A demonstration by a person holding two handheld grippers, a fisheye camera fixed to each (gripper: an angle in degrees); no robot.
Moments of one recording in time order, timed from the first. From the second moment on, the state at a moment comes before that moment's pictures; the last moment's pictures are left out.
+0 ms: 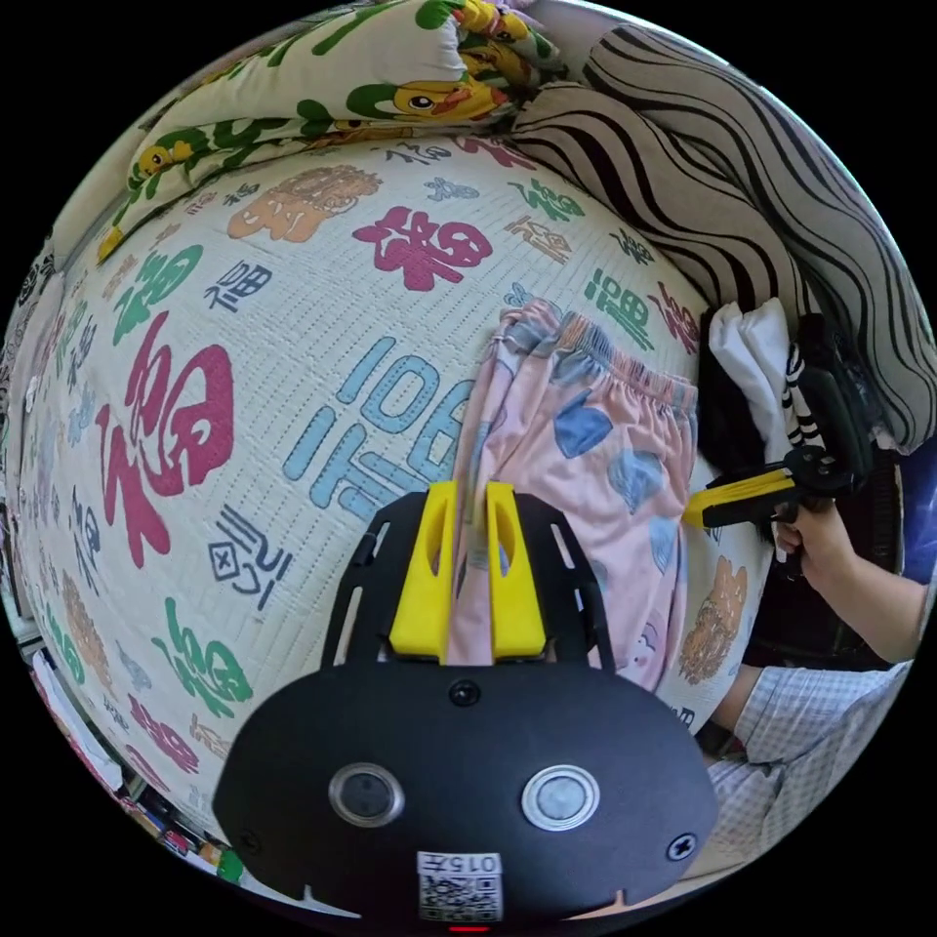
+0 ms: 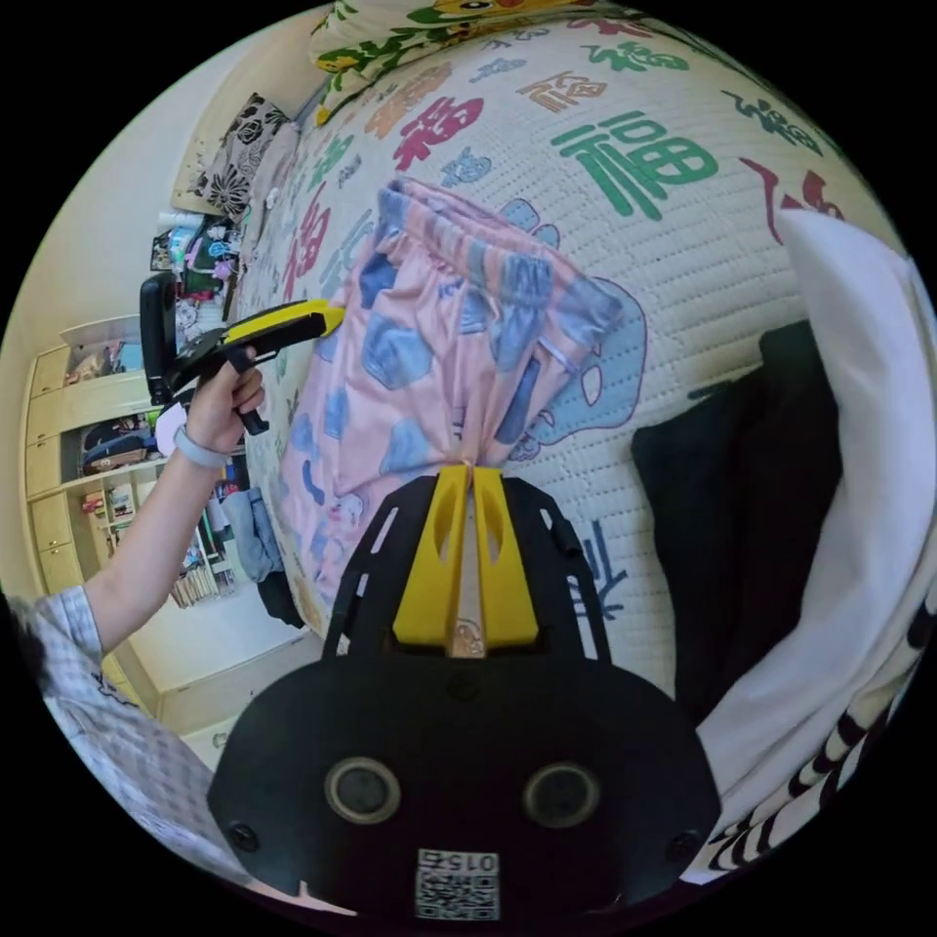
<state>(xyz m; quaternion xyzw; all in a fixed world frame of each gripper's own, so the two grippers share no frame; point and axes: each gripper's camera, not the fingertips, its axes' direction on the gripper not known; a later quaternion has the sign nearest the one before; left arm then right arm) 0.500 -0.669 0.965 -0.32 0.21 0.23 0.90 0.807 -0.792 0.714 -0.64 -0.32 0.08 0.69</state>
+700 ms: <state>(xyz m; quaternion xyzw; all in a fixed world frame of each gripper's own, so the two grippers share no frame) 0.223 -0.516 0.851 -0.38 0.19 0.05 0.90 0.697 -0.648 0.680 -0.70 -0.38 0.17 0.58</state>
